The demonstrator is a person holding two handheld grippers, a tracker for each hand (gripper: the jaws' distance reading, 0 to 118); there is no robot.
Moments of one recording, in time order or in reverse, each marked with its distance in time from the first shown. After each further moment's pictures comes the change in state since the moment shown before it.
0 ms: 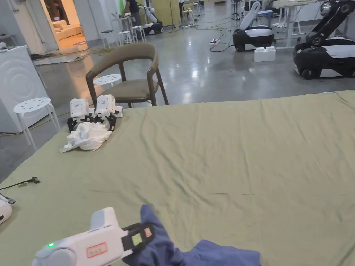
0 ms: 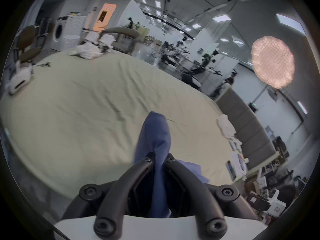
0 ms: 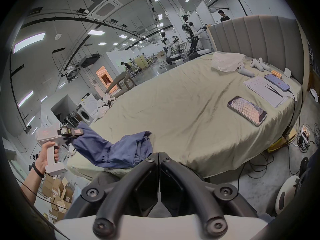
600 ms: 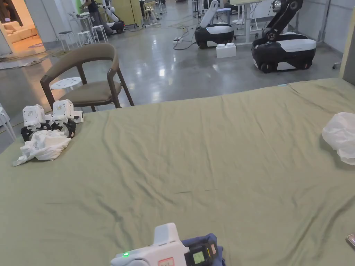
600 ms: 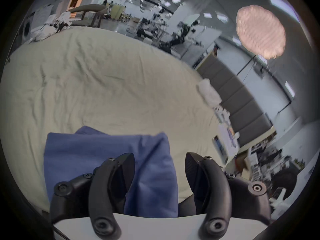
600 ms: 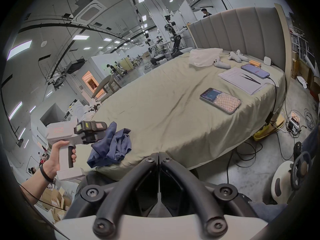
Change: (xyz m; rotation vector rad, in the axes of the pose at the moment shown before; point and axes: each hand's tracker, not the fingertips) left arm 0.098 -0.068 -0.122 -0.172 -0.149 -0.041; right arm 0.043 -0.019 0.025 -0.001 -0.120 -0.088
